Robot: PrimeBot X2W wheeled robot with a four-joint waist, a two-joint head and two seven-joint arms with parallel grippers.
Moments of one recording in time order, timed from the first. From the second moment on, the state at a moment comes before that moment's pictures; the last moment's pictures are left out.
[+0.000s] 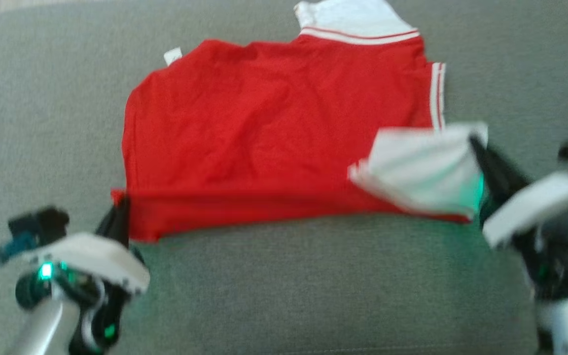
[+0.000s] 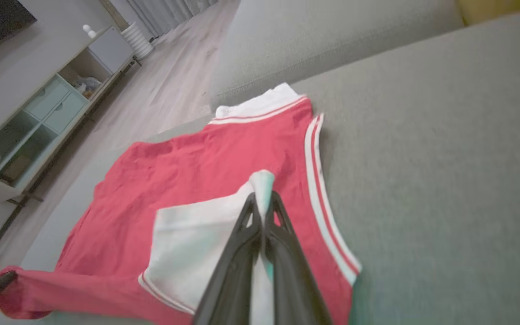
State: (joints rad) left arm -0.06 0.39 -0.31 -0.10 -0.81 0.28 0.29; right arm -0.11 -0.11 -0.02 -0.10 0.55 0.13 0.48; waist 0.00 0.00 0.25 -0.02
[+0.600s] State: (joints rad) left arm -0.33 0.28 -0.38 0.28 -0.81 0.12 0.19; right arm -0.48 -0.26 0.22 0.43 0.65 0.13 0.15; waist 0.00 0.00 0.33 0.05
